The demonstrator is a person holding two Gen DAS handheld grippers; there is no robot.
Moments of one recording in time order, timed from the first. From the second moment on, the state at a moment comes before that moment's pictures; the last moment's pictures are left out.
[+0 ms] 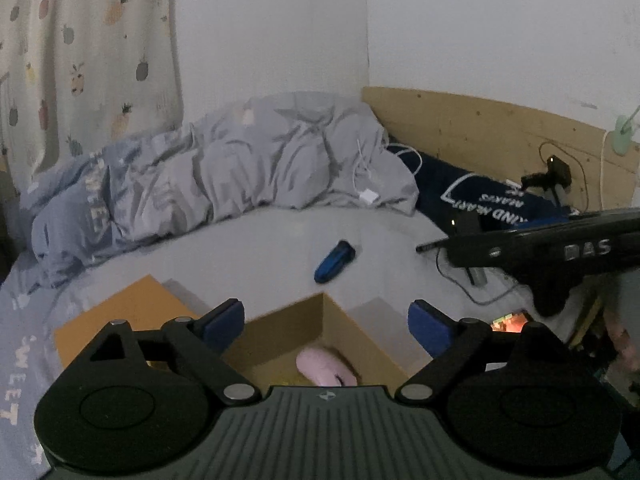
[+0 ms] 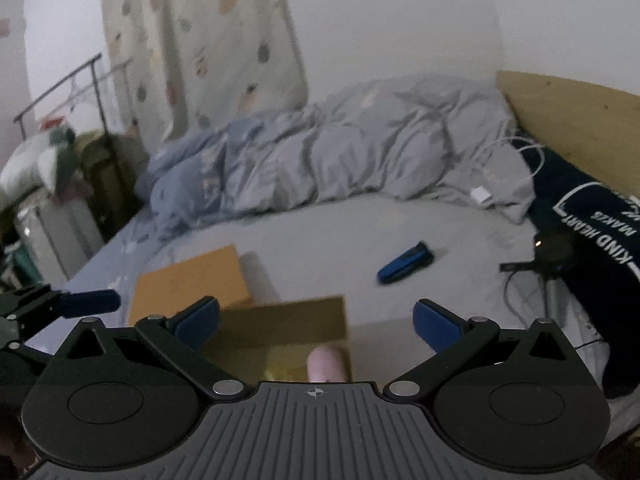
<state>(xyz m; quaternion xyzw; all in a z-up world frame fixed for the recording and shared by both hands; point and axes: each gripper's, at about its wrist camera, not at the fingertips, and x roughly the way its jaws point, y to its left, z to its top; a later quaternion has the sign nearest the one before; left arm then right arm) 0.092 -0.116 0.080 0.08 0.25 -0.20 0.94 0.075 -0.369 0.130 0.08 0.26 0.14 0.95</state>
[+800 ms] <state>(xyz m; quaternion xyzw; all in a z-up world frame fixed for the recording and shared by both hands) 0.179 -0.181 0.124 0.11 0.20 -0.24 0.94 0.170 -0.467 0.129 0.16 0.22 0.07 0.96</state>
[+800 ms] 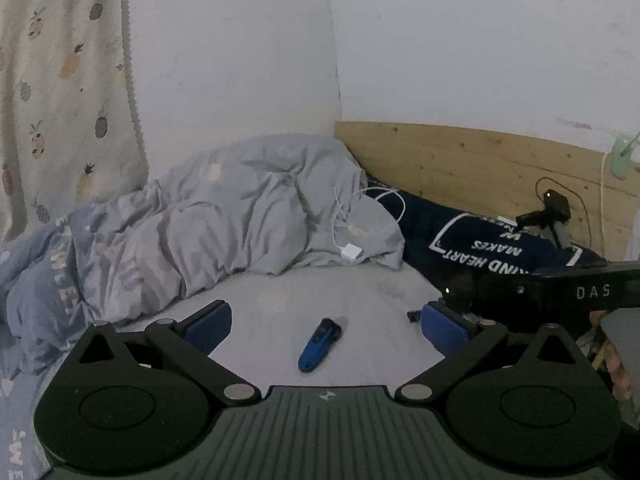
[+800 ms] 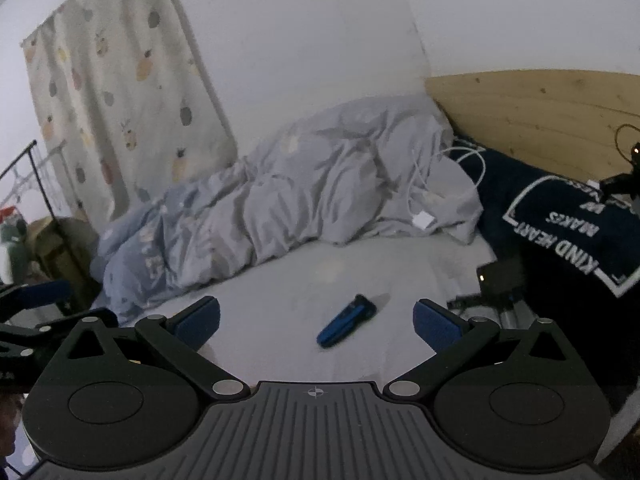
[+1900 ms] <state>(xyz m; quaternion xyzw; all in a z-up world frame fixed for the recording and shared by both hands) 0.349 -0.250 0.065 0.14 0.24 -0.25 0.93 0.377 -0.497 0.062 0.25 0.27 0.08 0.93</state>
